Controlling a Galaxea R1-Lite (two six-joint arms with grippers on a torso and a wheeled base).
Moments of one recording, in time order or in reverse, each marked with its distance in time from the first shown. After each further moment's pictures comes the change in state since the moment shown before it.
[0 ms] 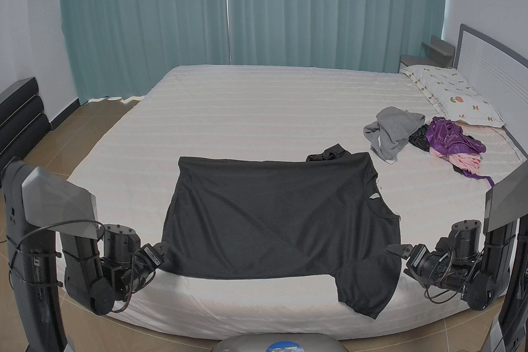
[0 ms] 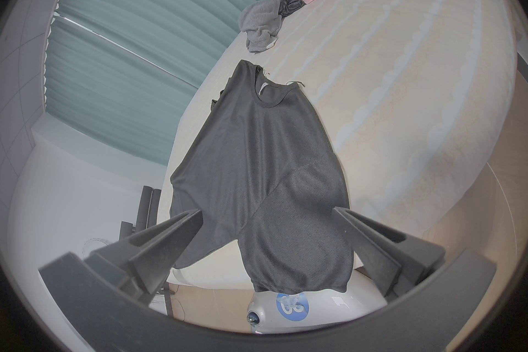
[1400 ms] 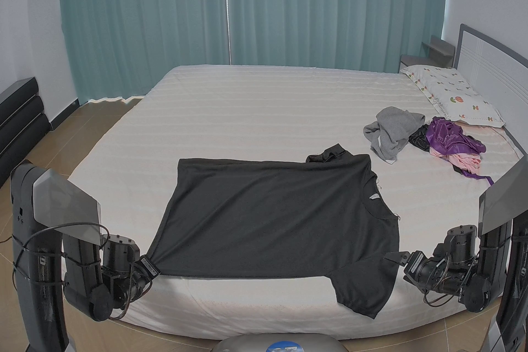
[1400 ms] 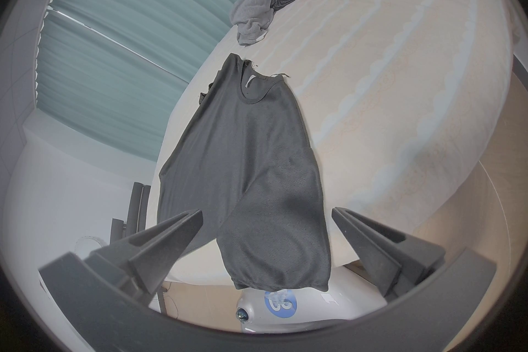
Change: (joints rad) left arm 0.010 0.060 0.060 -0.040 0.037 -0.015; right arm 0.000 0.052 0.006 0.000 -0.013 -0.019
